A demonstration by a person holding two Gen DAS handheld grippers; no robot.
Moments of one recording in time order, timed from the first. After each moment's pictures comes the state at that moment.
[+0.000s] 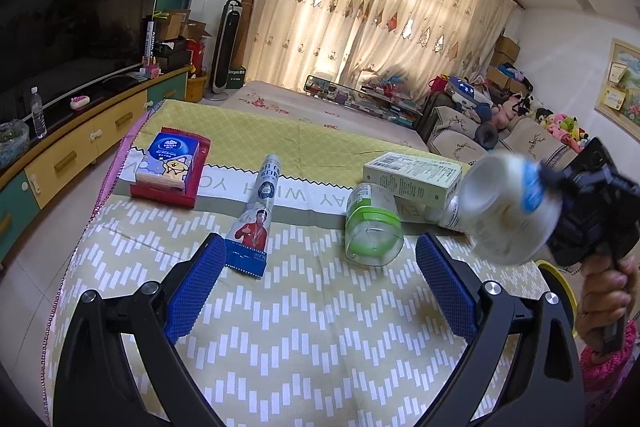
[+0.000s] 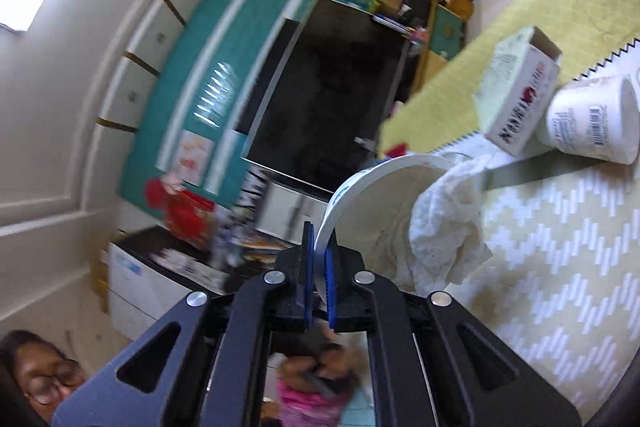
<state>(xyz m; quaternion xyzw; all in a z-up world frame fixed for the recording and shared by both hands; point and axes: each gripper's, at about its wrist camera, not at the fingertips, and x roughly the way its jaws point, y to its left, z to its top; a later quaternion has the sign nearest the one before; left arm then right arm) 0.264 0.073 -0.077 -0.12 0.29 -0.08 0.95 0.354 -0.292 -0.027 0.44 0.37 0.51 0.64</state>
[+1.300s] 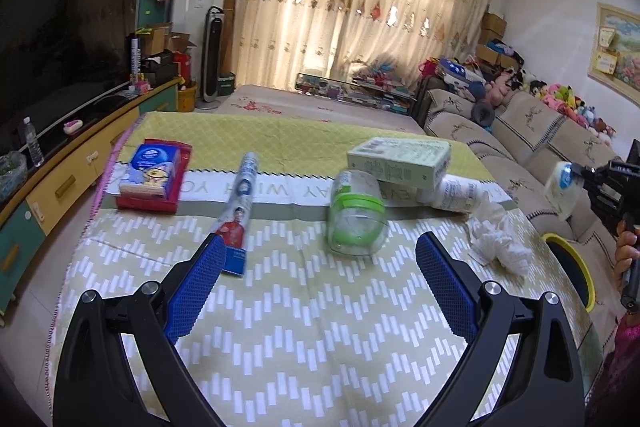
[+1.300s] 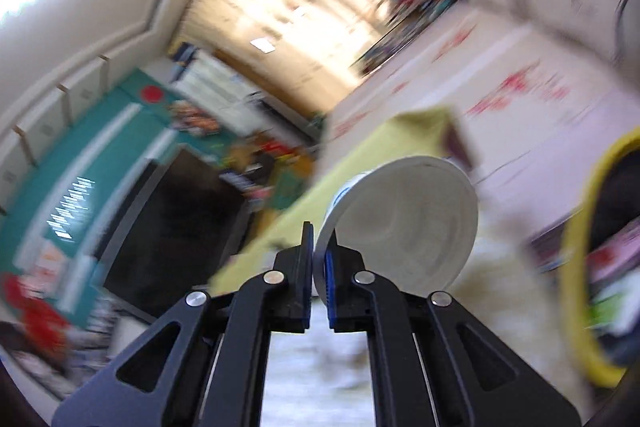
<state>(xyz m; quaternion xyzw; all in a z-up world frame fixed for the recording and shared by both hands) 0.265 0.045 -0.077 -0.07 0.30 -0.10 0.95 0.283 -0.470 -0.012 0.39 0.28 0.12 0.87</state>
